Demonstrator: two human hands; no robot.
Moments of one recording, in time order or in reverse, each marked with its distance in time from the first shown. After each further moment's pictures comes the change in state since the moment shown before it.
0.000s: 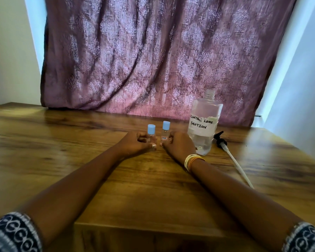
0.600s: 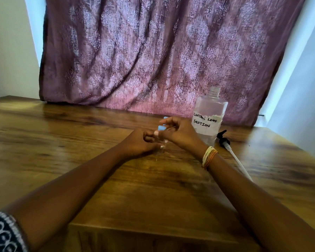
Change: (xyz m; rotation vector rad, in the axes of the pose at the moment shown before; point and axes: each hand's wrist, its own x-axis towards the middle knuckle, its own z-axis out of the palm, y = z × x) left_hand -0.005 0.004 0.011 -0.063 -0.096 0.126; right_hand 0.000 -0.017 -0.026 0.536 -0.121 -0.112
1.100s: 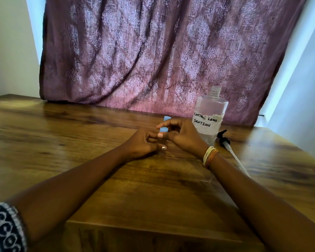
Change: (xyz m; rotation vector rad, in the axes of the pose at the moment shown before) left_hand -0.005 0.005 0.009 0.015 0.006 0.062; right_hand -0.002 0.004 -0.005 0.021 -0.075 -0.161
